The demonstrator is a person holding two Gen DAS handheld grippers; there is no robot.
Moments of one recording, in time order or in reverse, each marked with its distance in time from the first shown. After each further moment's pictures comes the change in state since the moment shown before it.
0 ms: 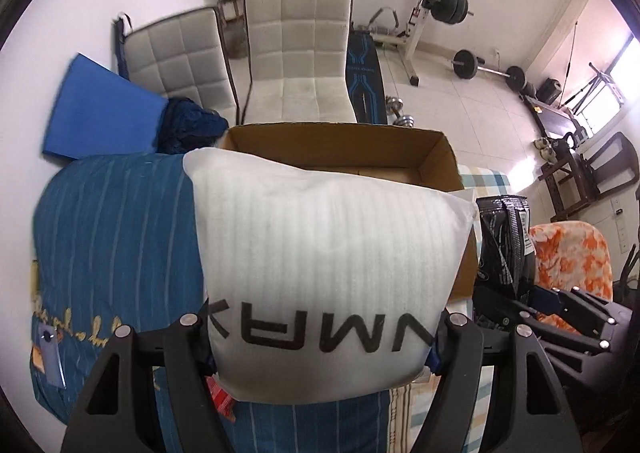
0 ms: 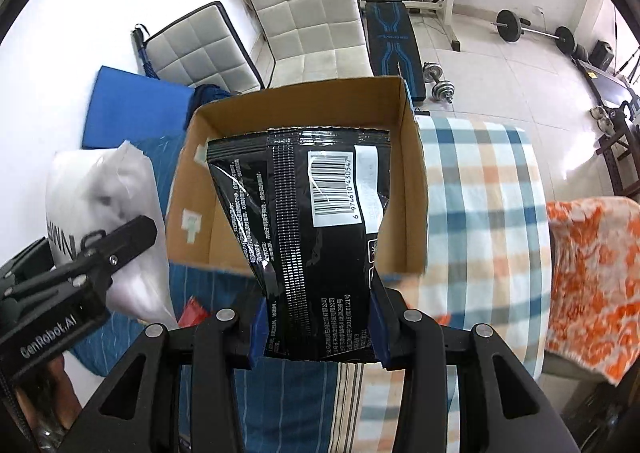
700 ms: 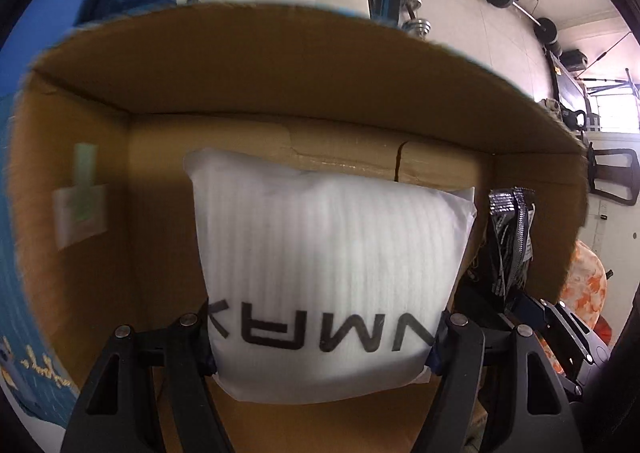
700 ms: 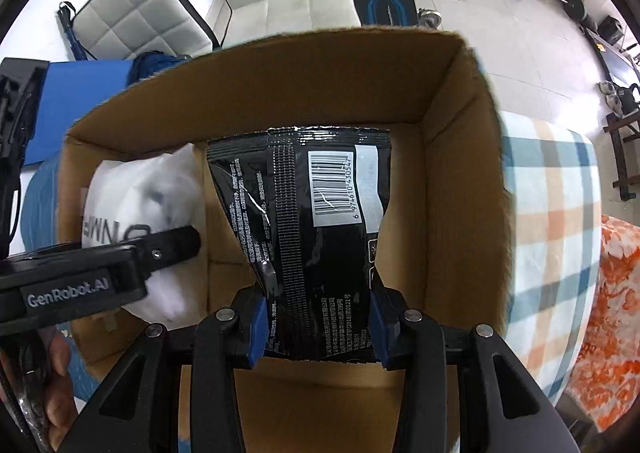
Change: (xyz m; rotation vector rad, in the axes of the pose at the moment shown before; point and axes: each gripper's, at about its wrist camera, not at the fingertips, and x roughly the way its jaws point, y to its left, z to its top) left arm 0.245 0.014 0.098 -0.138 0.497 -0.153; right arm 0.166 -0.005 0.143 0.050 0.233 -0.064
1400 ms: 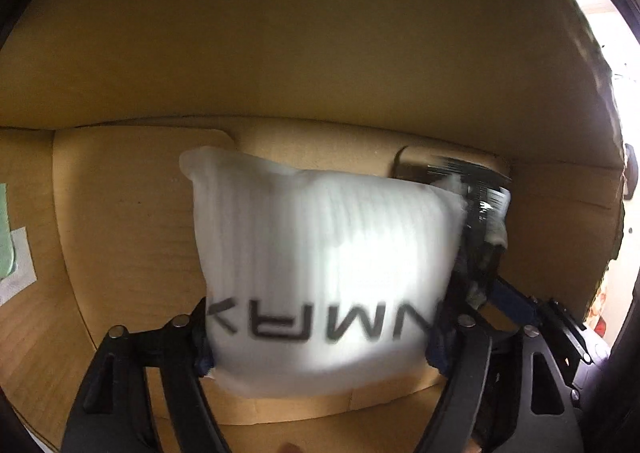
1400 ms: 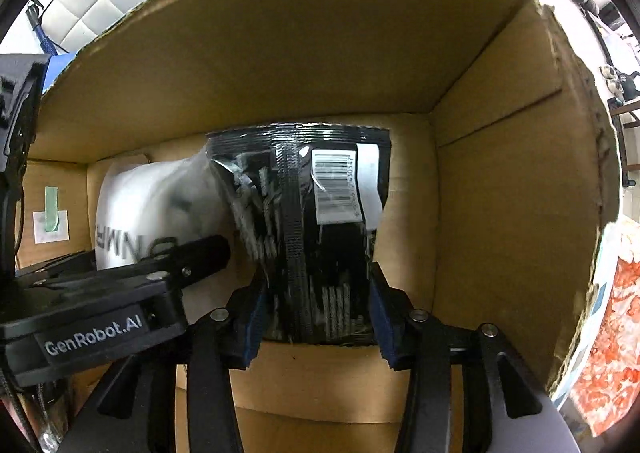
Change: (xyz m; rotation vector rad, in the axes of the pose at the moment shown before) left arm 0.039 -0.030 0.003 0.008 0.067 -0.043; right arm 0.049 -0.002 0.017 0.033 0.095 -0.017
